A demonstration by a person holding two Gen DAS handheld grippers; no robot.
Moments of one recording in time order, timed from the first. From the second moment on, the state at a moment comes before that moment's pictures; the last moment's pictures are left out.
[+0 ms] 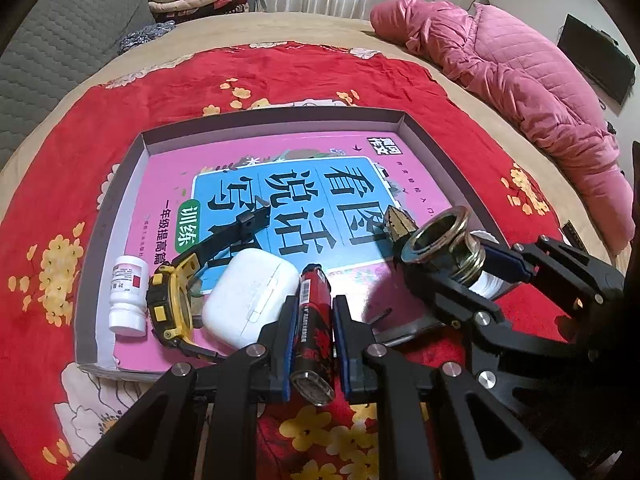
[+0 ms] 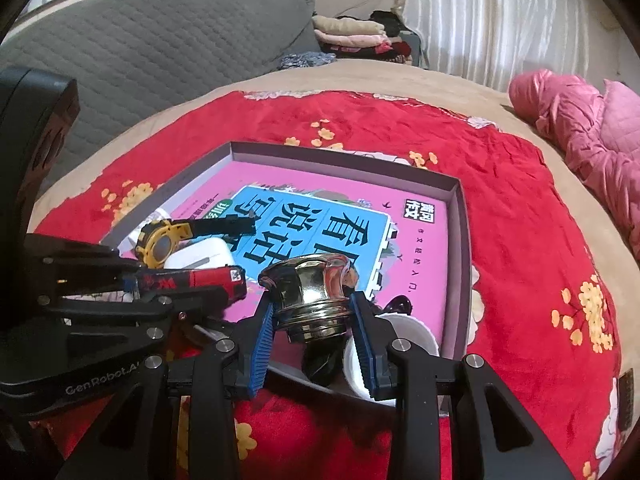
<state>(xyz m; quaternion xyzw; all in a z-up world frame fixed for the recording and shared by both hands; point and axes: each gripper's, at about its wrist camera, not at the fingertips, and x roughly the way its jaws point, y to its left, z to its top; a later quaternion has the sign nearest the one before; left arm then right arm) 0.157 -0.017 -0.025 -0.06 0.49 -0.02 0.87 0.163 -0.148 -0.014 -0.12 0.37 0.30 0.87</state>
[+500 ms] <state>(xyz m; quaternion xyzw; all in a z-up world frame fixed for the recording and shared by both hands) 0.158 -0.012 -0.027 -0.08 0.49 -0.02 0.87 0.164 -0.149 -0.018 -0.12 0.38 0.30 0.87</state>
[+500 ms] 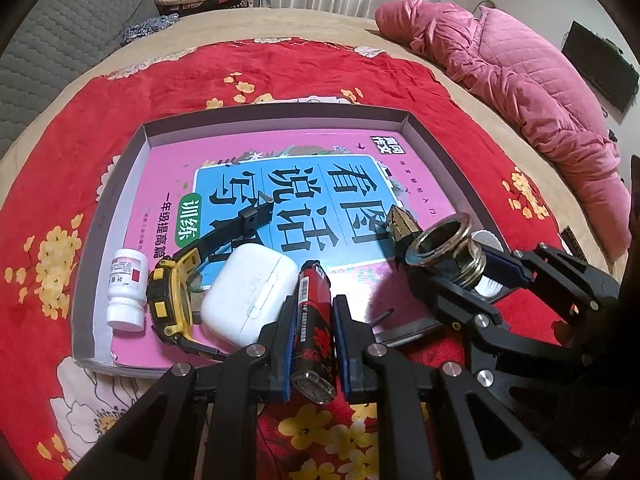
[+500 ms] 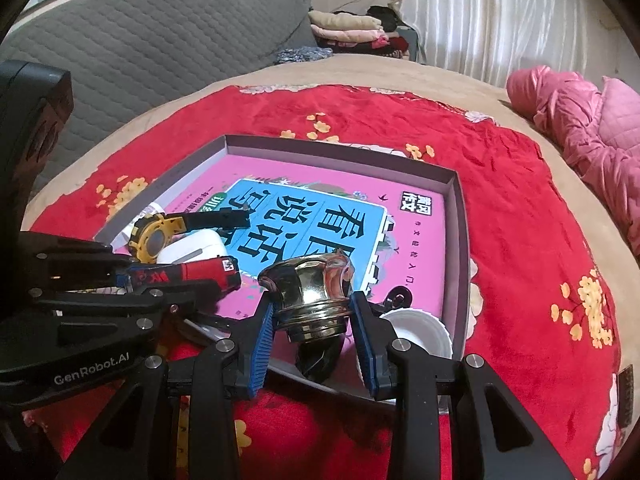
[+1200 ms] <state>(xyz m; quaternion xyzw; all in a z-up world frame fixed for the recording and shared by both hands) 0.158 -0.011 -0.027 -0.10 0.50 -0.02 0.86 0.164 -0.154 -0.017 -0.10 0.39 0.31 0.86</state>
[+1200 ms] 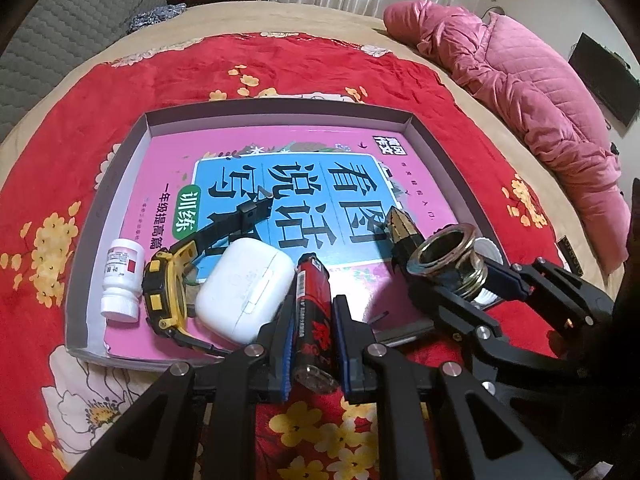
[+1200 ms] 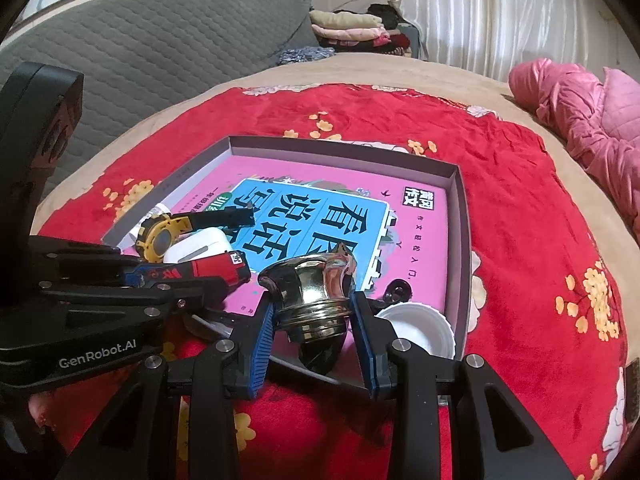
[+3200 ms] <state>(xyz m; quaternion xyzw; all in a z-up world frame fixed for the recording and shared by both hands) 0.081 0.021 0.024 -0.11 0.38 0.00 0.92 0.097 -0.183 0.023 -0.05 0.30 0.26 0.92</state>
